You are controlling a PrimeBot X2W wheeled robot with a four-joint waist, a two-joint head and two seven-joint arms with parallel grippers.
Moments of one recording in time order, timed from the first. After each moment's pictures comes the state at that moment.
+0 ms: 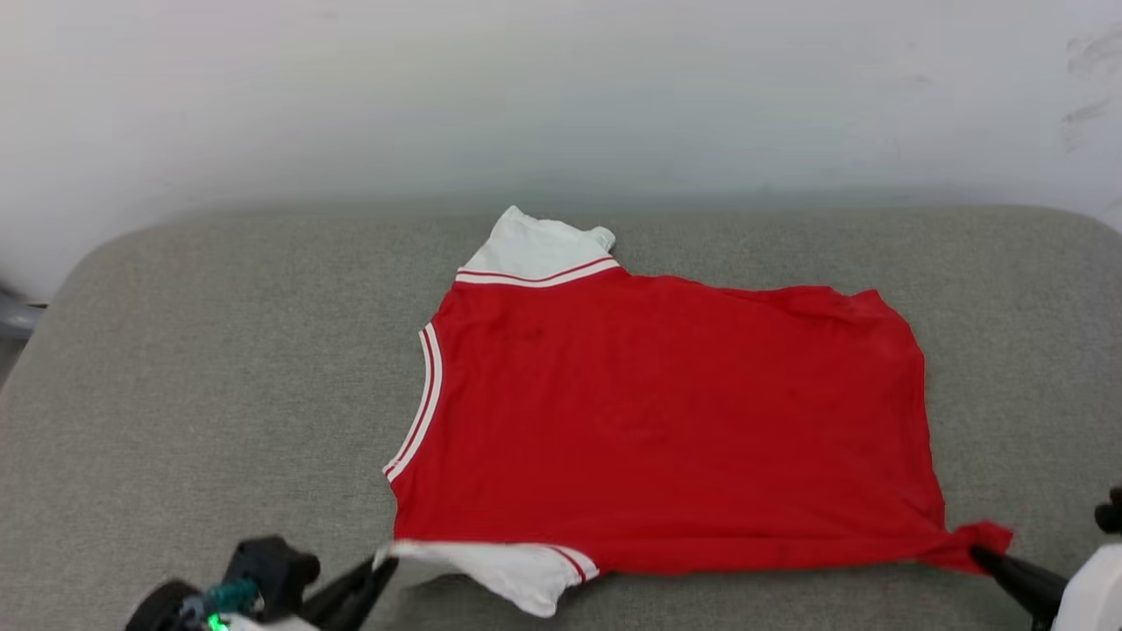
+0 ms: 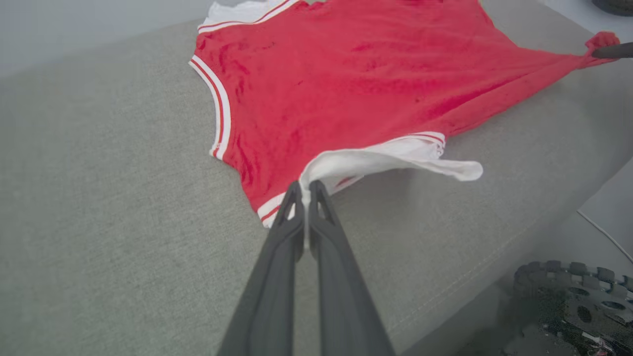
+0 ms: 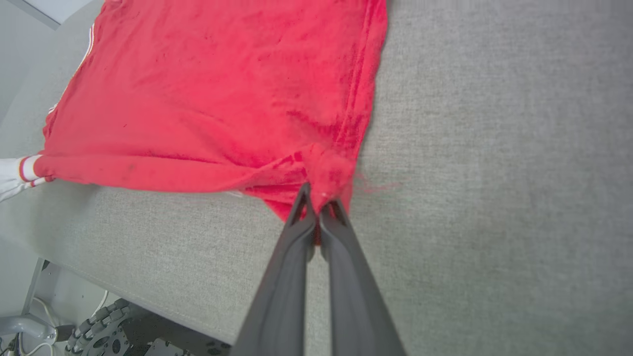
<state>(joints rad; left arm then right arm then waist) 0.09 0.74 -0.56 -0.22 -0.66 0.06 0.13 -0.02 -0.72 0.39 0.26 1.07 0.13 0.25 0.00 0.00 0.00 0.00</state>
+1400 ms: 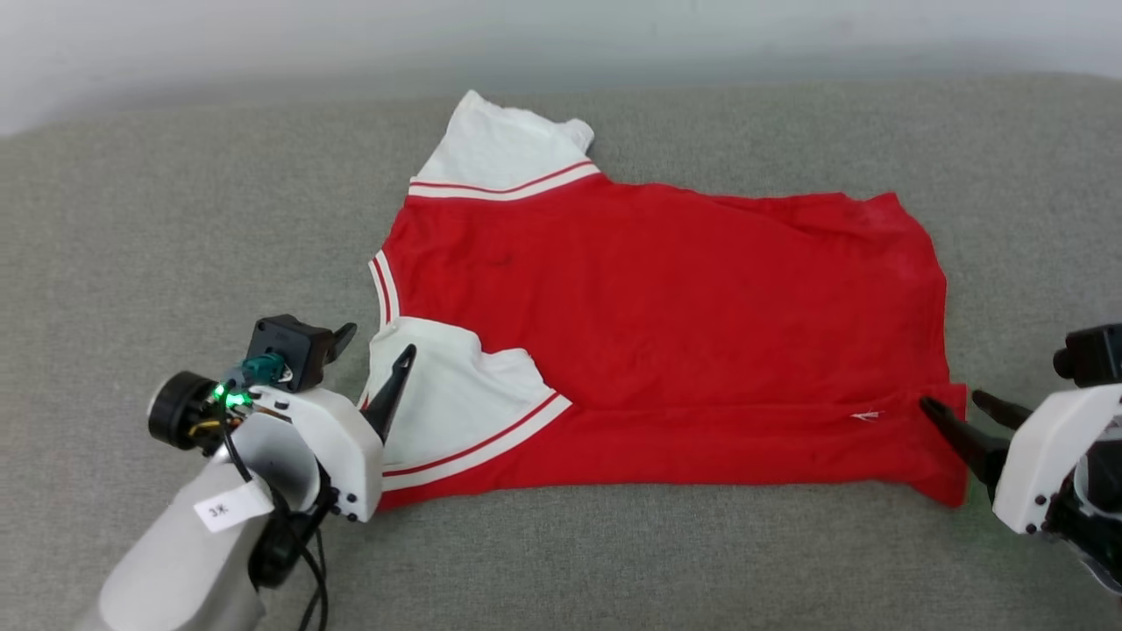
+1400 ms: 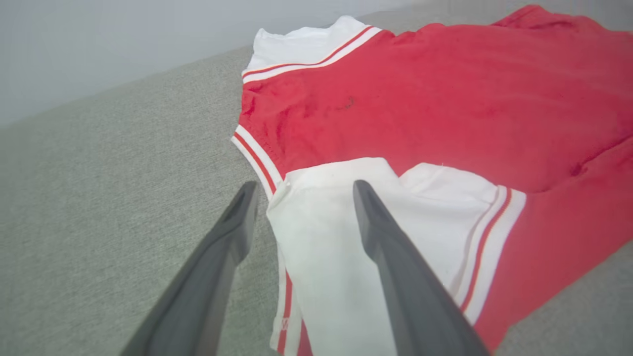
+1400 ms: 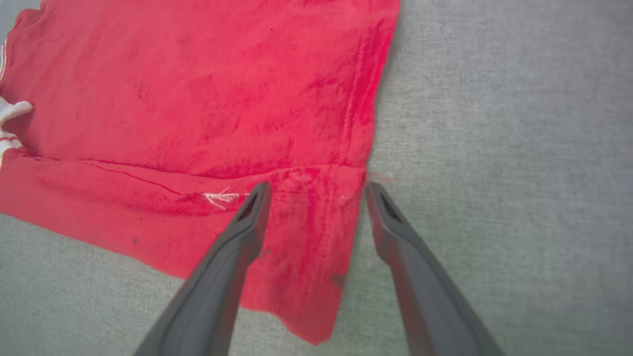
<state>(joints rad) -0.47 0.51 -0.58 0.30 -0.56 0.00 0.06 -0.34 -0.55 0.29 0.36 0.81 0.13 0.37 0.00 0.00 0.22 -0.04</state>
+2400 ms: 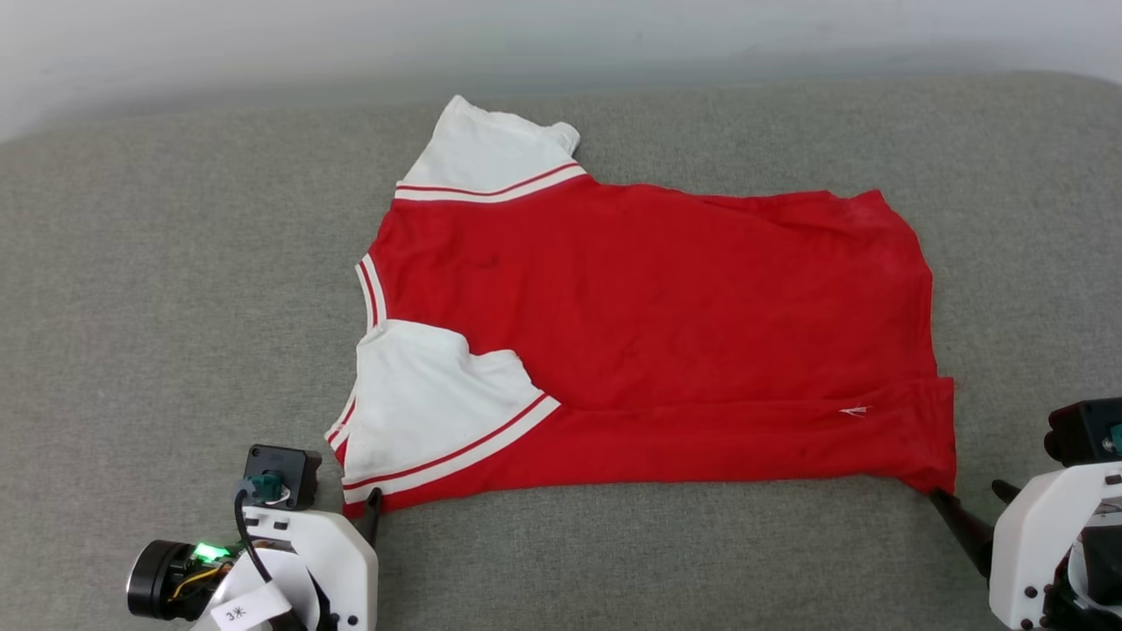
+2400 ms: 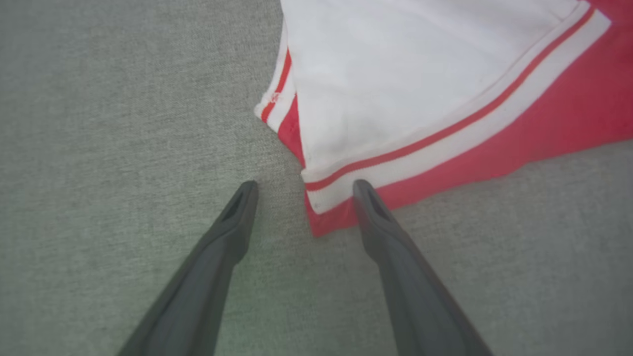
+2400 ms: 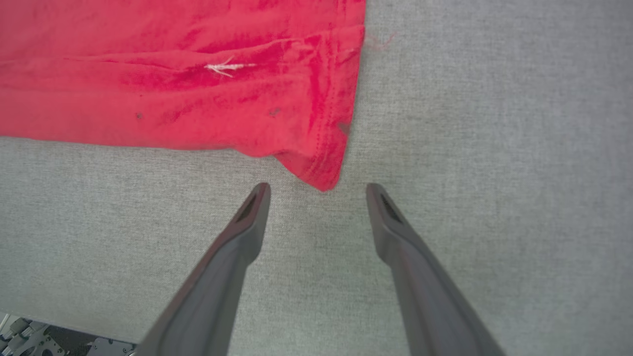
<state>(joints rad) -0.15 0.57 -0.56 0.02 -0.59 0.34 0.30 -0.01 -0.28 -0.10 -0.11 0.38 0.13 0.81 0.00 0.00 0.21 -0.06</state>
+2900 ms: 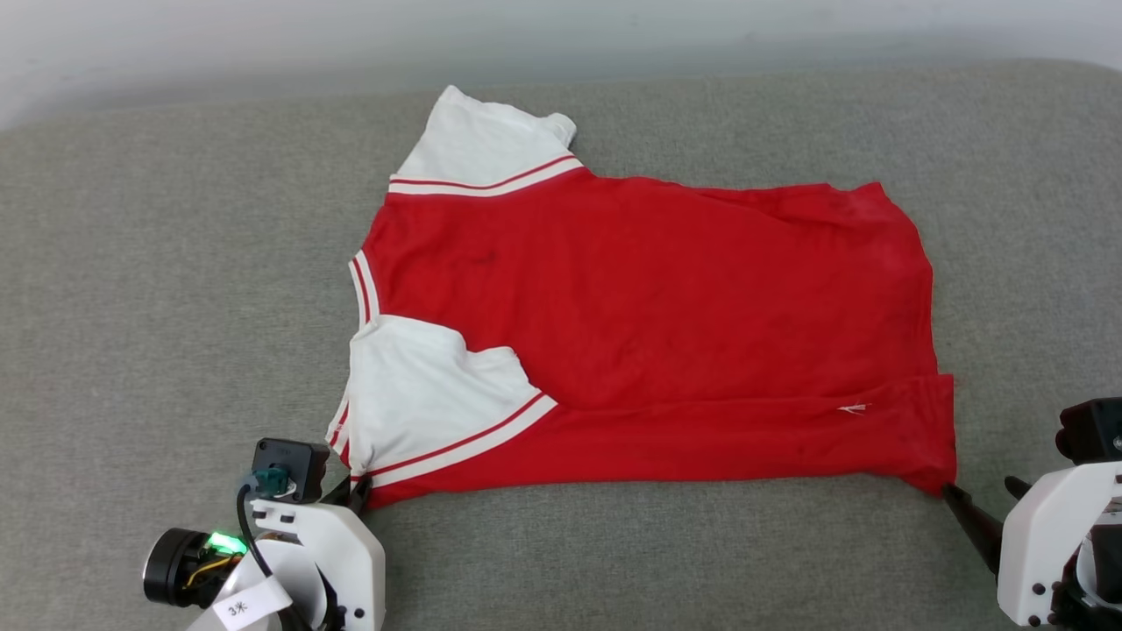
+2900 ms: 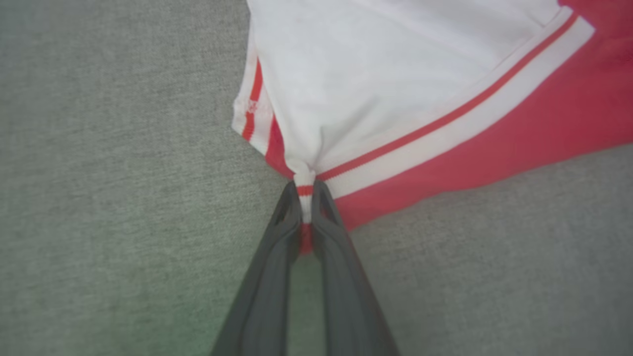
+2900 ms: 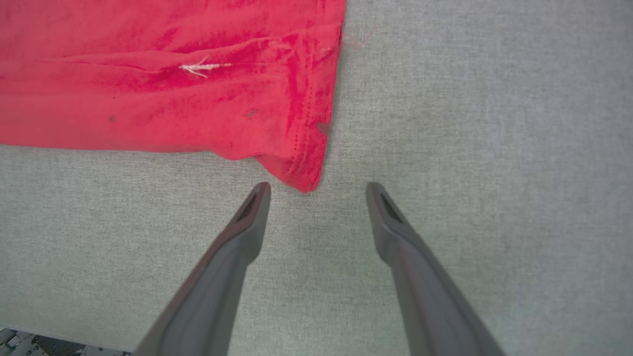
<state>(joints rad) -0.20 0.55 -0.58 0.11 -0.62 0.30 0.31 -0.02 -0.26 -0.12 -0.13 0.36 0.13 0.81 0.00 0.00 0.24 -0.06</state>
